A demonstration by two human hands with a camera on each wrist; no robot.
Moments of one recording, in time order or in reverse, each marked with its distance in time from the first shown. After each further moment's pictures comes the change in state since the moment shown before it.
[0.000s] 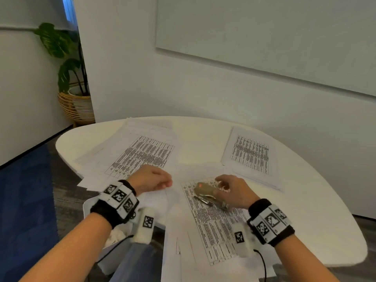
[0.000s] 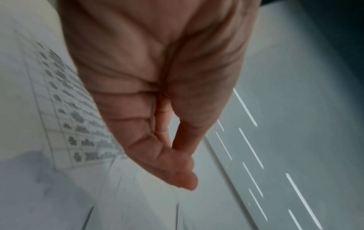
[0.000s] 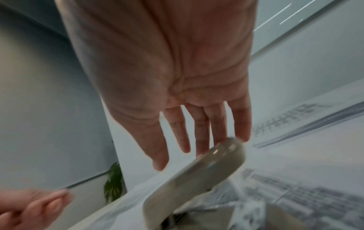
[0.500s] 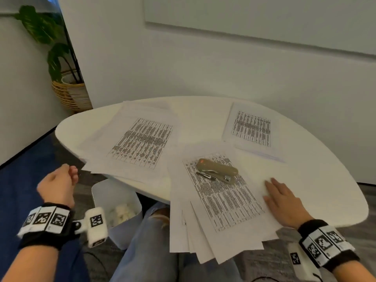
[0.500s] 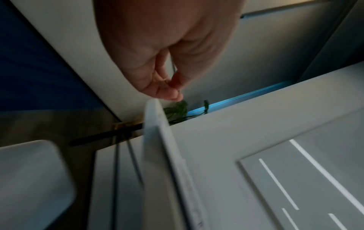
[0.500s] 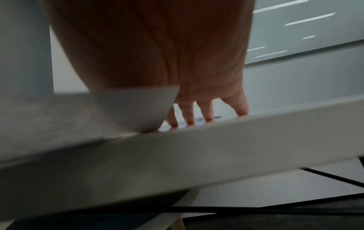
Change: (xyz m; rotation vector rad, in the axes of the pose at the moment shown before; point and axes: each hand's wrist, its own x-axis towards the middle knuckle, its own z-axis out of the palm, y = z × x) left_hand -0.046 -0.093 -0.132 -0.821 0.726 0.082; right_hand -0.079 0.146 0.040 -0.280 0.038 0.262
